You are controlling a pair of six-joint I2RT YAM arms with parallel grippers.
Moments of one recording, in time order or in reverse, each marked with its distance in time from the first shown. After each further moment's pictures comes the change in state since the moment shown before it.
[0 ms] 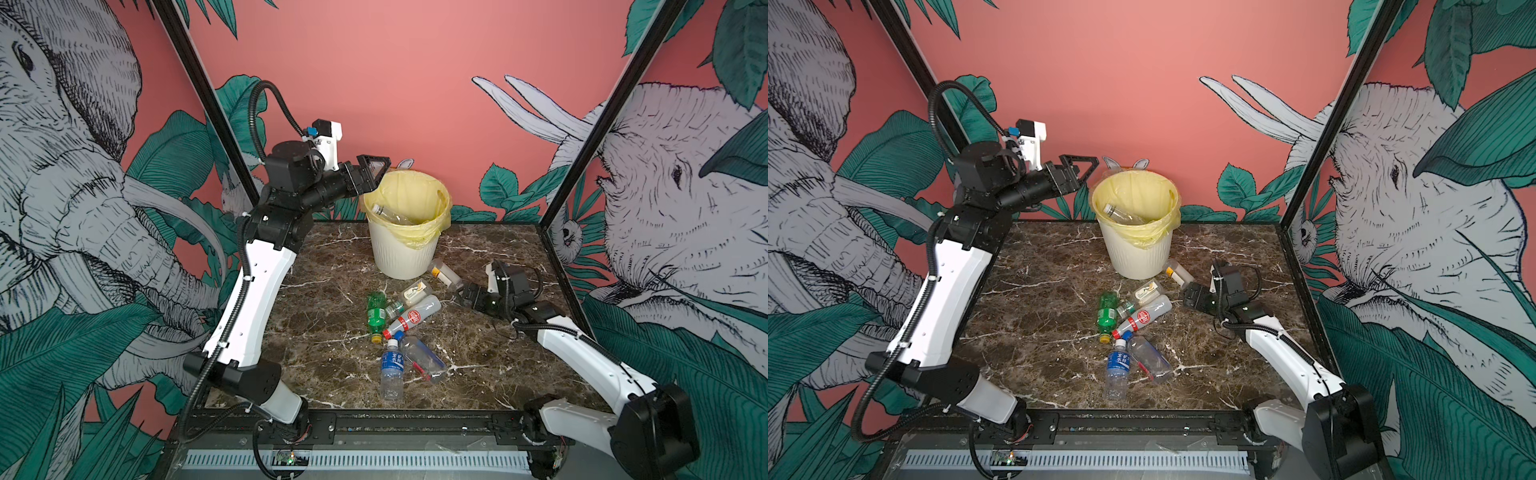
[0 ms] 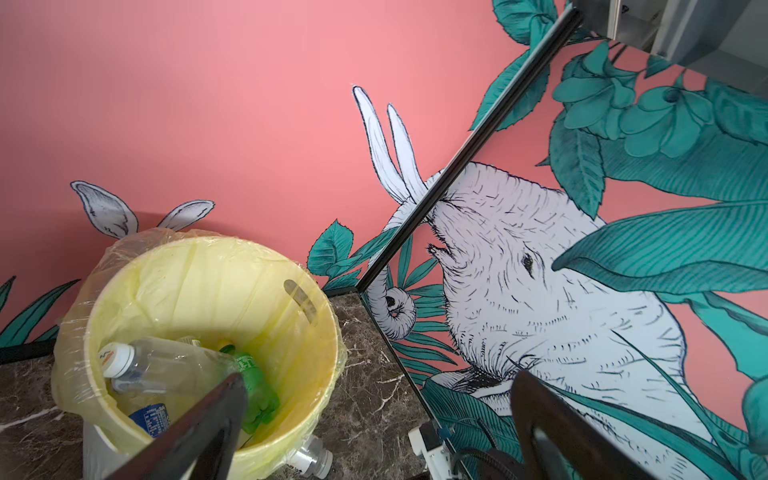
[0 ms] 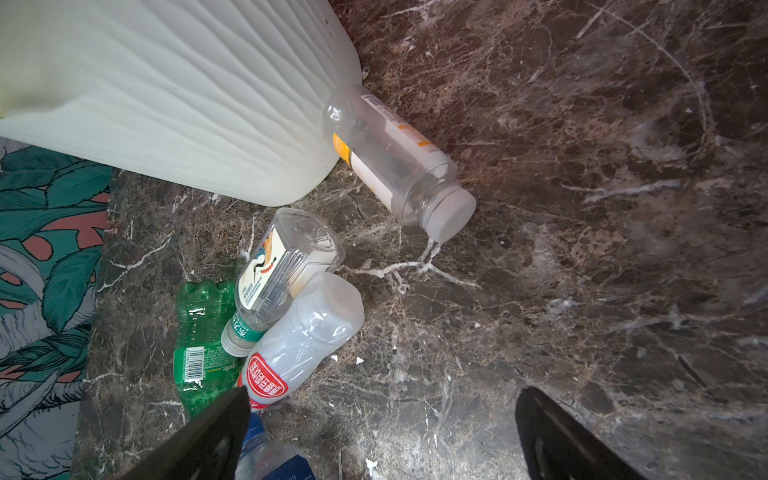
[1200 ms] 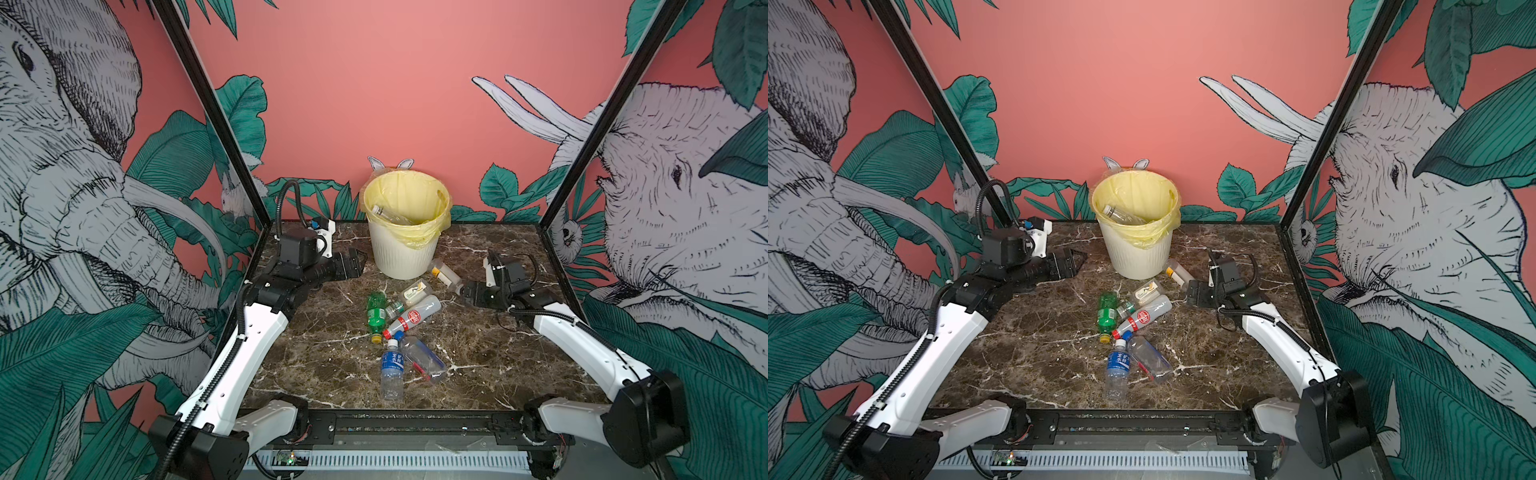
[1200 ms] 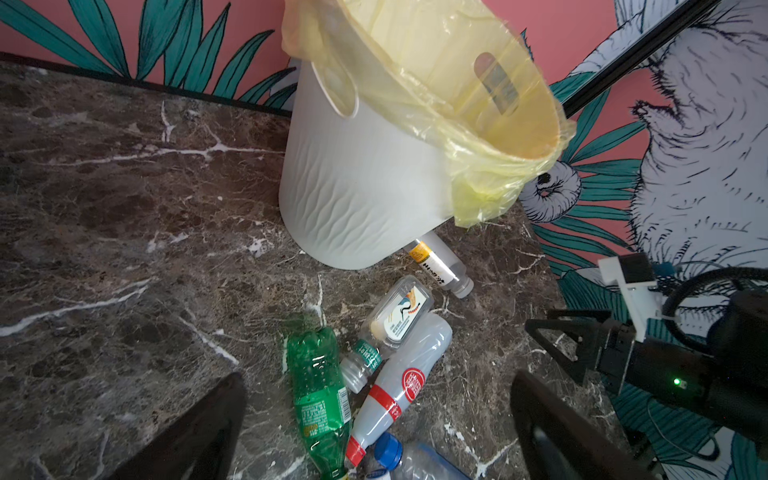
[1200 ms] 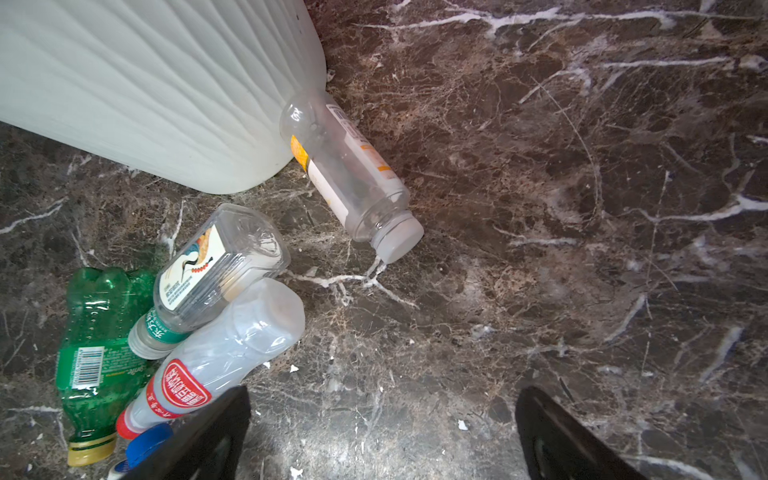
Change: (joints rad) left arm 0.021 -0.413 -0.809 -0.097 -0.208 0.156; right arm 0.000 0.088 0.131 -0.132 0.142 -0.225
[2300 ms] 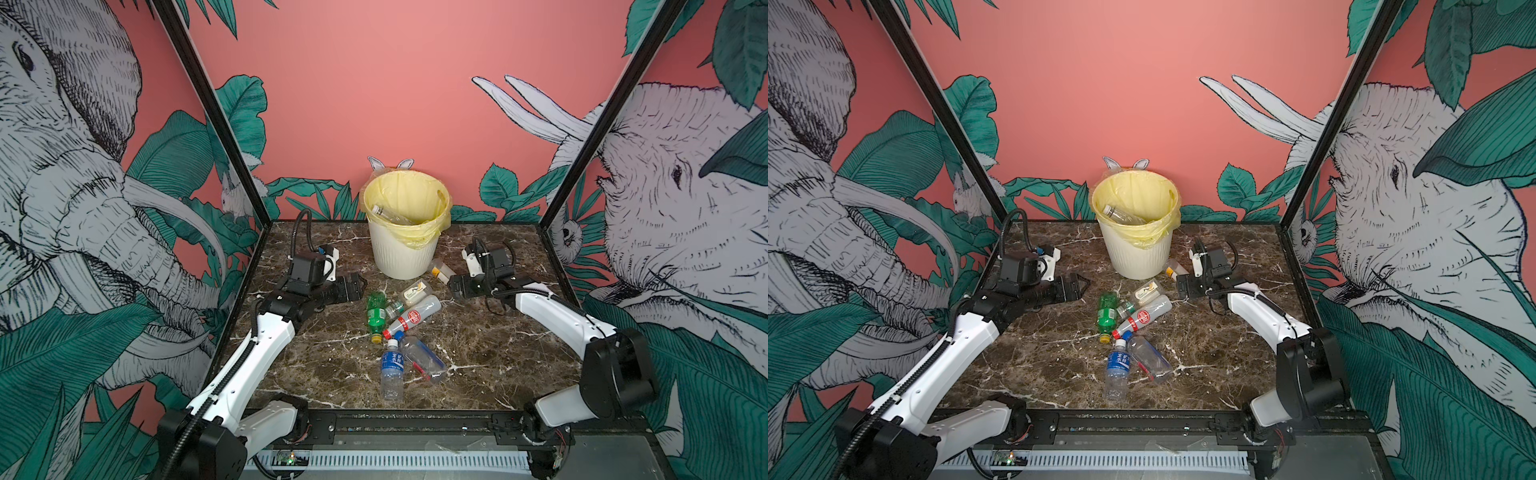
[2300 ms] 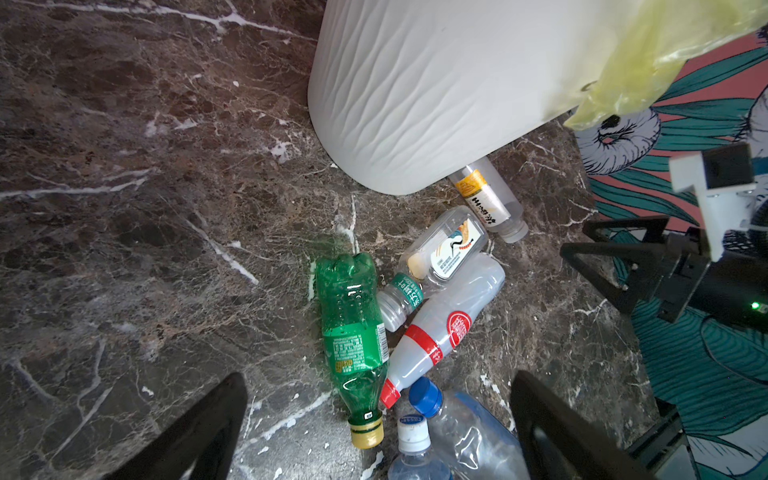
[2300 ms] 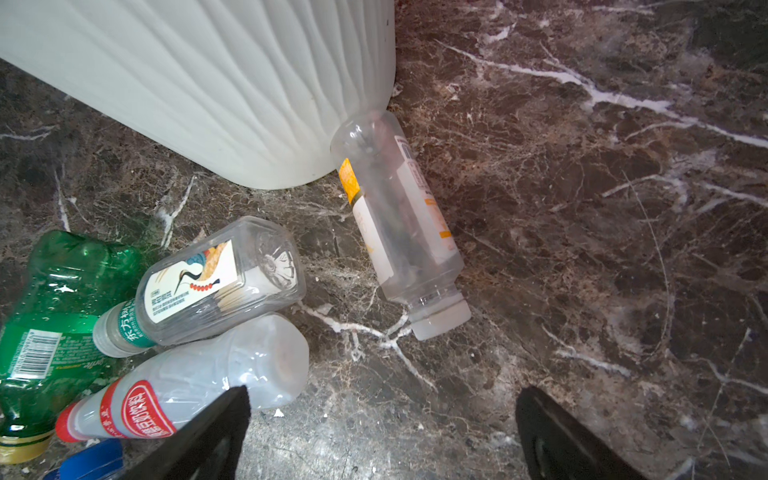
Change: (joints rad) left arm 0.000 -0.019 -0.231 0.032 0.000 -0.031; right arm 0.000 0.237 0.128 0.105 -0.101 -0.261
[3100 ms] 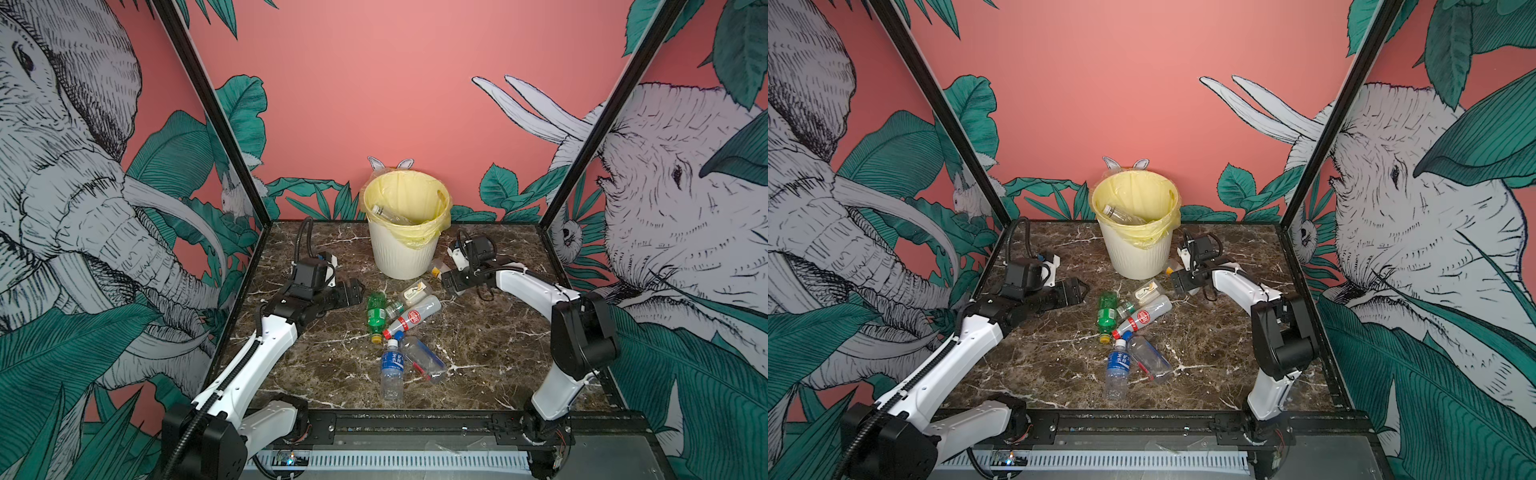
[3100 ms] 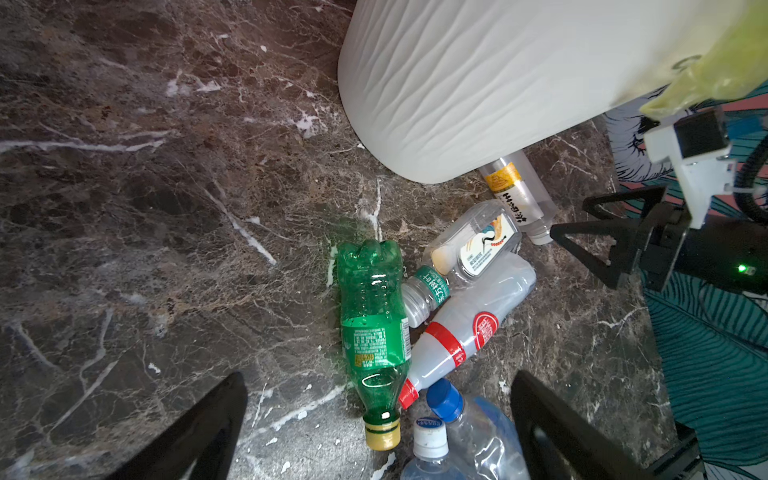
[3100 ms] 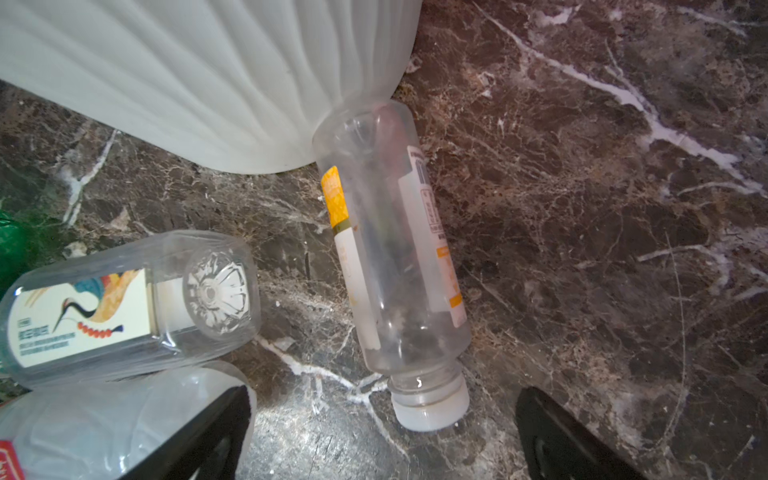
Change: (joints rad) left arm 0.000 0.001 -0.078 0.037 -0.041 -0.051; right arm 0.000 0.267 0.218 -0.094 0.020 -0.174
